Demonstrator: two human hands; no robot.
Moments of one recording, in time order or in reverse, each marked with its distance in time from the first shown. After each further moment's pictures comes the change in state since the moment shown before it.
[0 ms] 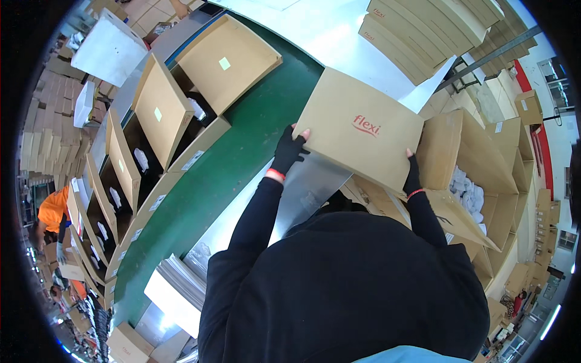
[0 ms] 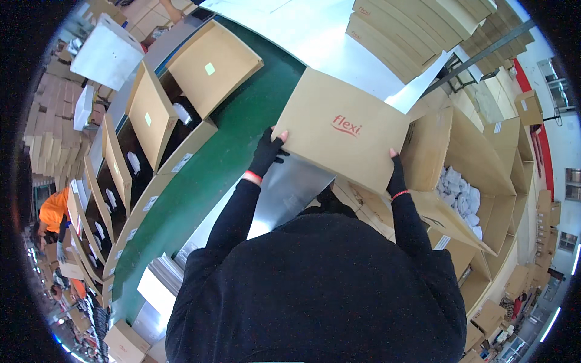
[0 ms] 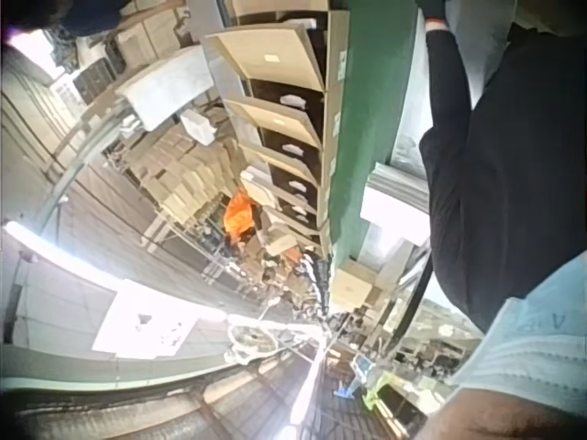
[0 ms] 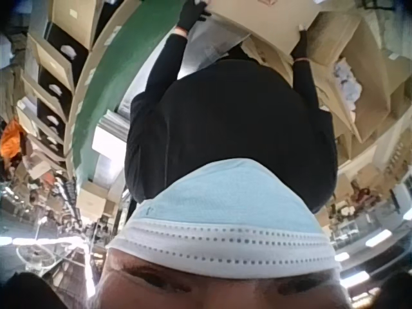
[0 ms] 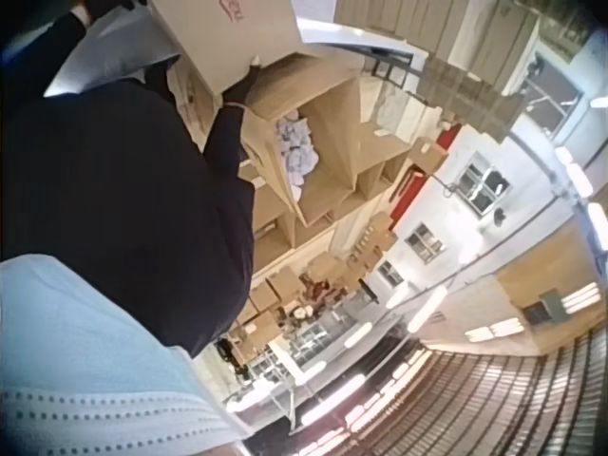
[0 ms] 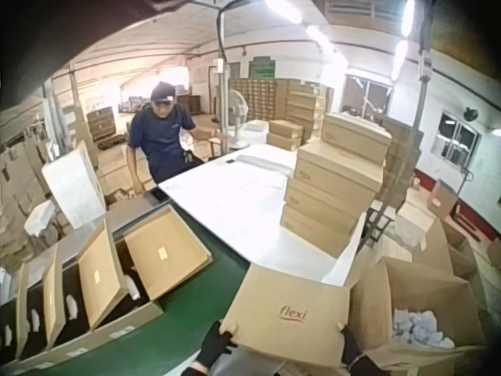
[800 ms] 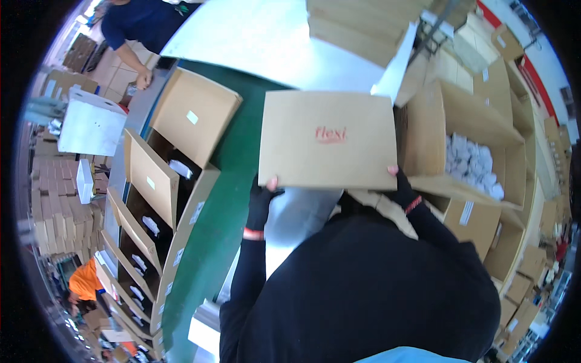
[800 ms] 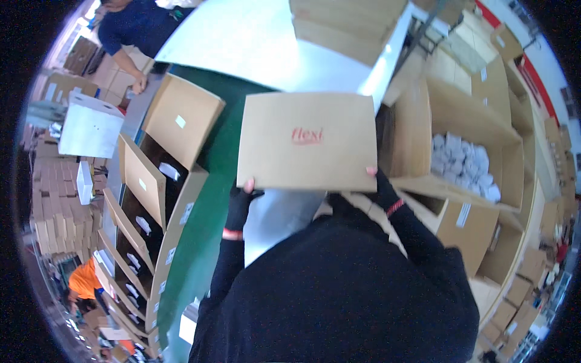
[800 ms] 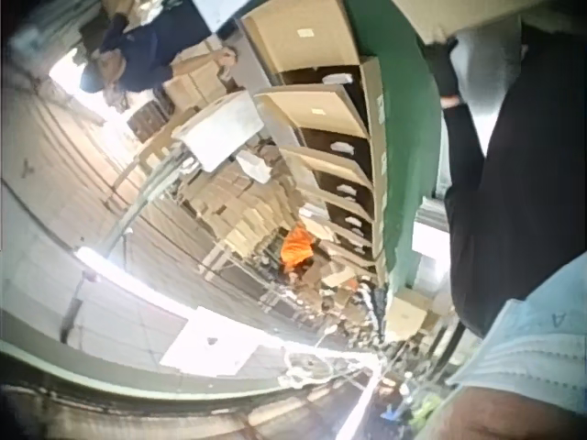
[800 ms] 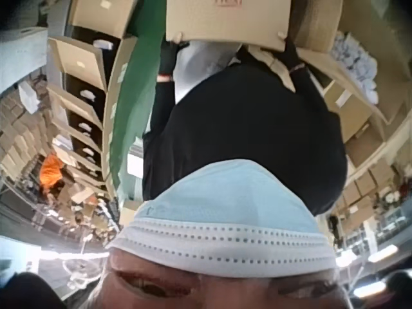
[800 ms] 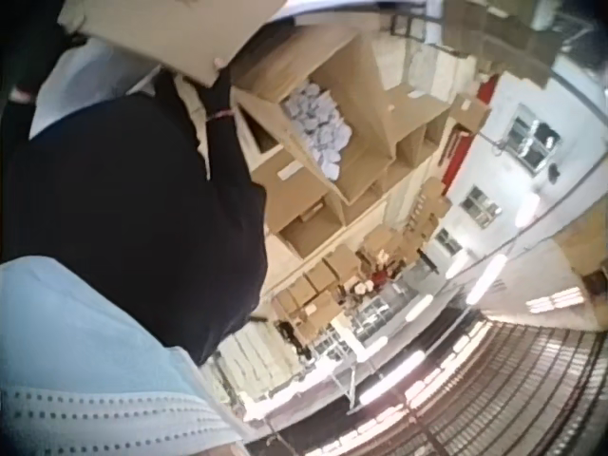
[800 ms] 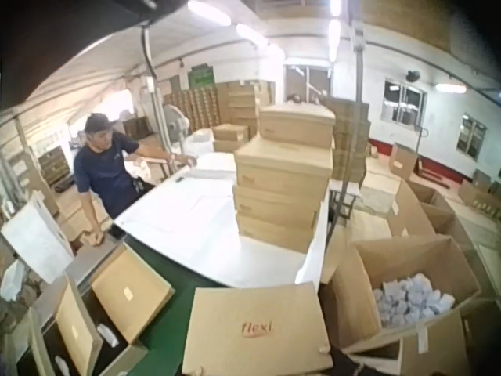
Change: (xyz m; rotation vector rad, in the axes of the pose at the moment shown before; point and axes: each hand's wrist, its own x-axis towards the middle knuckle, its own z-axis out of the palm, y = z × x) left_hand -0.045 0.033 -0.021 -0.201 -0.089 0.156; right_hand -0.055 0.028 0.019 0.227 -0.140 0.046
